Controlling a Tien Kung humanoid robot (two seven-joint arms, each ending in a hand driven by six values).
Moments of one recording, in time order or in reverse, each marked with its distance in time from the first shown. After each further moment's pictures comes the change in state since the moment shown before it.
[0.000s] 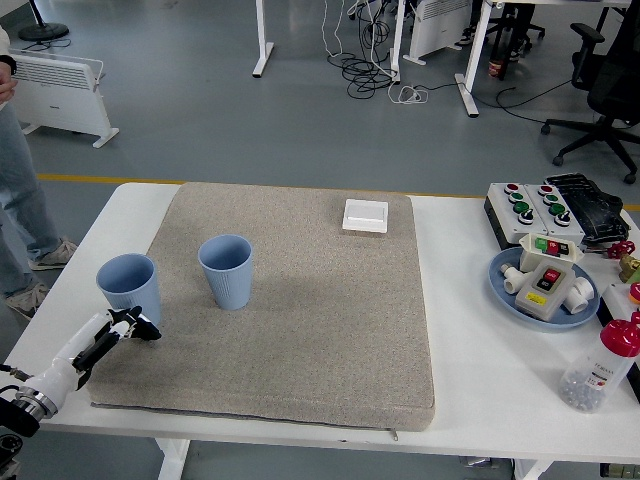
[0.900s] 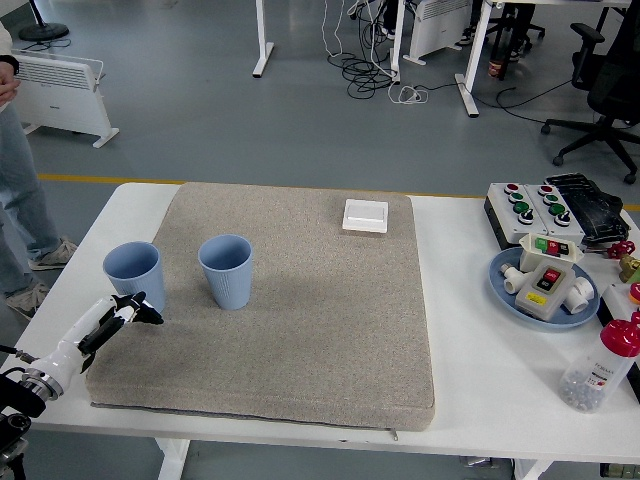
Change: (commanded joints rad) left arm -0.101 -0.015 0.069 0.093 -0.036 0.001 0.000; right arm 0.003 0.001 0.001 0.000 -0.004 0.000 -0.001
